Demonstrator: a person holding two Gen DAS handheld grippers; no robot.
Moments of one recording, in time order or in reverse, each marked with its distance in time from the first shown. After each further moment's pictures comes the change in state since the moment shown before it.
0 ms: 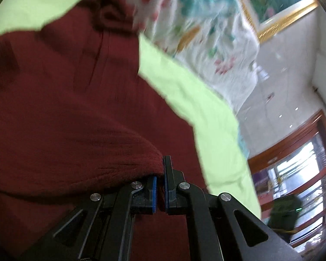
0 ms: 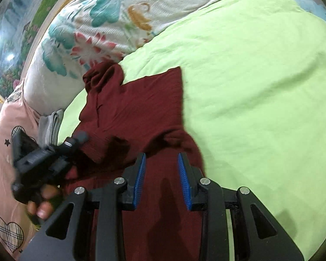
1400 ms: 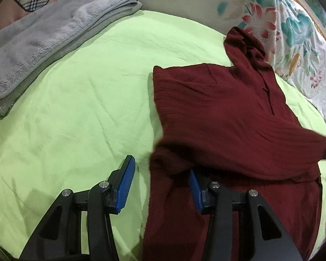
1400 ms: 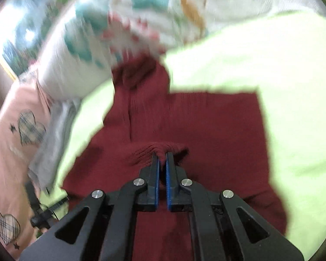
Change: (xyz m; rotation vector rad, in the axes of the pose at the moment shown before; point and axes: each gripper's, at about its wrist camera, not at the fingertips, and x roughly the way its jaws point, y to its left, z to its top) left arm -0.178 0.170 0.000 0.012 -0.132 0.663; right arm 0.038 0.083 0.049 -0.169 -0.077 0.067
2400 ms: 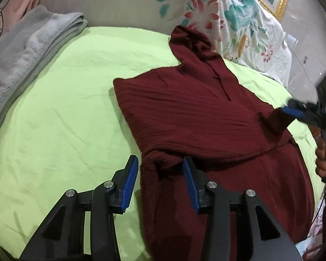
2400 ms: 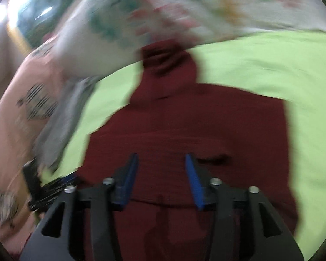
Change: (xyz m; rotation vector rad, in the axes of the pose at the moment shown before) left arm -0.029 0.002 -0.002 0.267 -0.039 -0.268; right arm 0.063 0.103 -0.025 -0.216 0.259 0.217
